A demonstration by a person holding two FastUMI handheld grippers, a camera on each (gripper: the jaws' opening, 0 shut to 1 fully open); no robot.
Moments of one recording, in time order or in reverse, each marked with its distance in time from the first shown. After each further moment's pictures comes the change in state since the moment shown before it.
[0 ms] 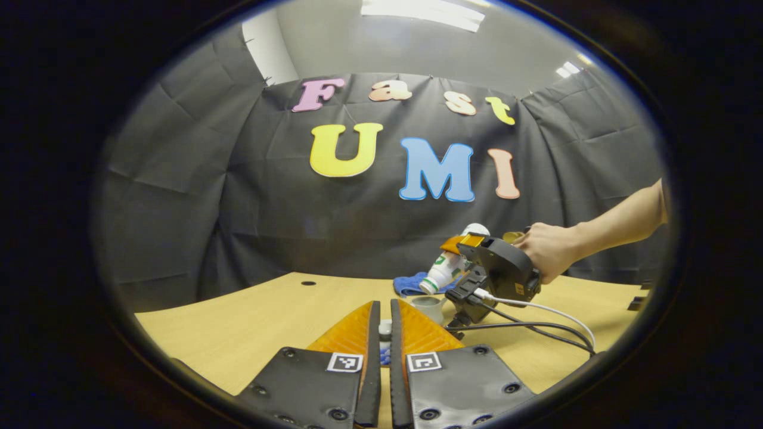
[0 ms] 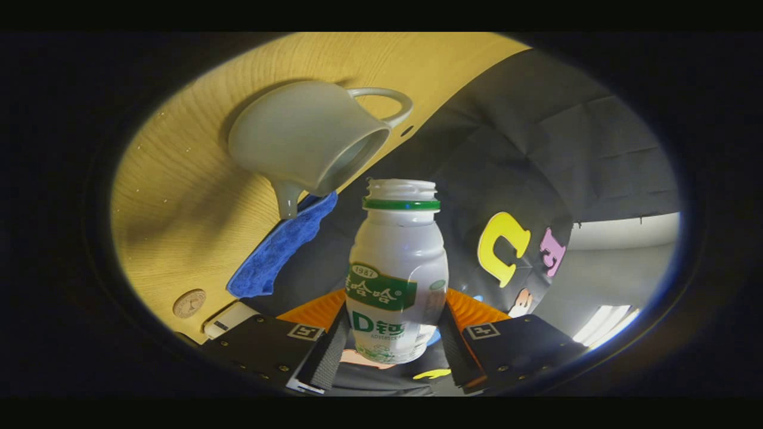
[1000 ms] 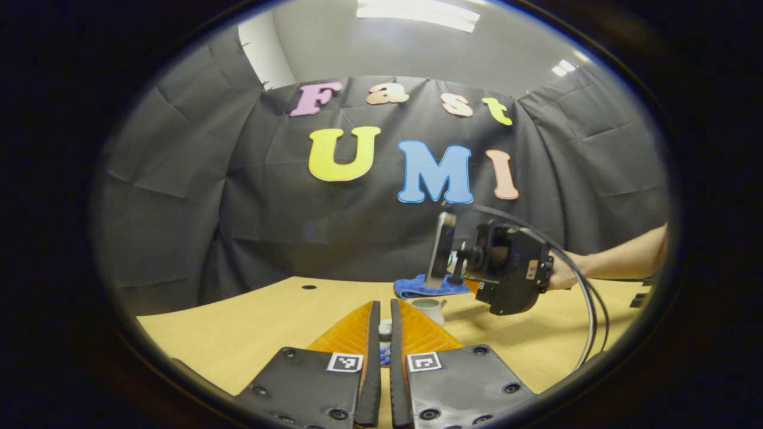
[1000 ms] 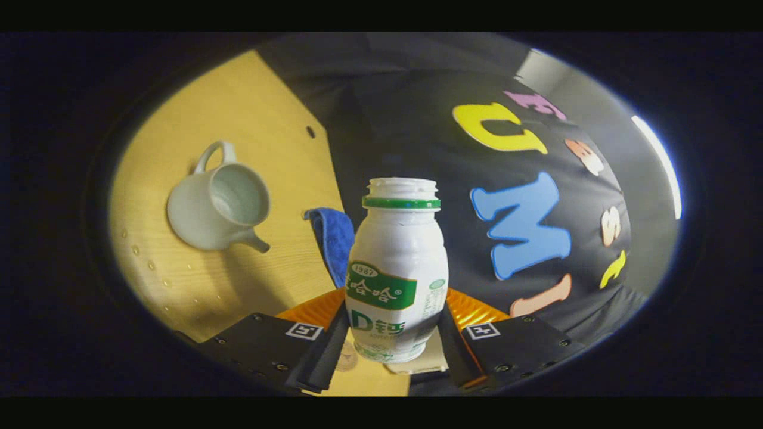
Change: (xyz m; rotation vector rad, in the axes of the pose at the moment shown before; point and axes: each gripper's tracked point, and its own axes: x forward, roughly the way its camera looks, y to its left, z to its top) left arm 0.000 -0.005 -0.002 0.016 -0.007 -0.003; right arm -0.019 0.052 -0.033 1.113 0.162 0.261
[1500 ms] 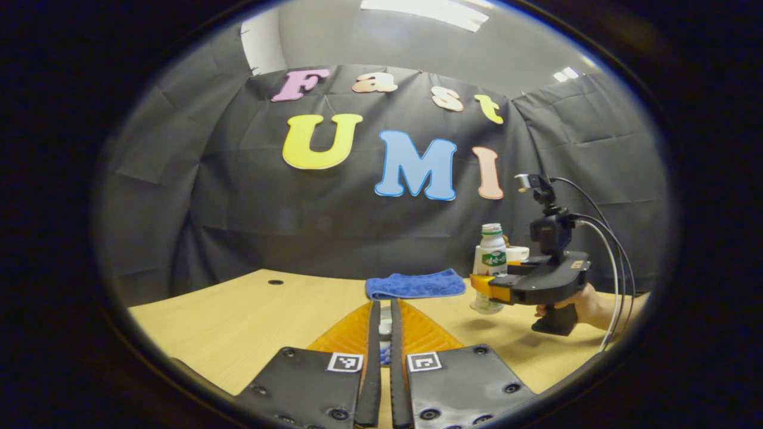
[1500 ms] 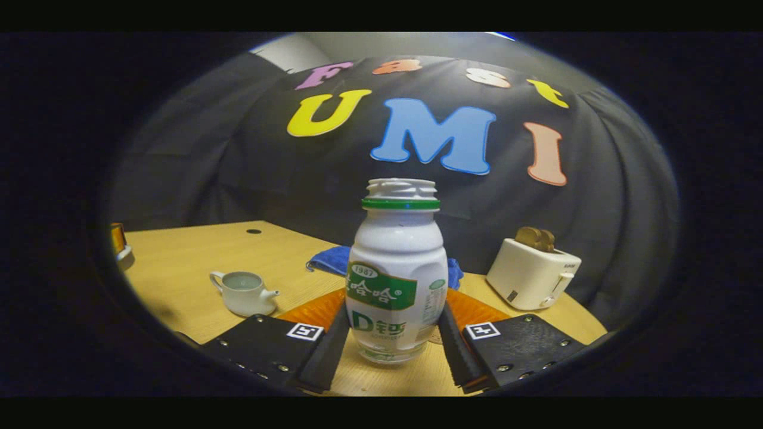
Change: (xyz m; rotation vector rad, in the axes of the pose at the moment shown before) left arm 0.068 -0.051 0.014 -0.053 0.024 -0.127; right arm -0.051 -0.015 -0.057 0.968 -0.002 0.095
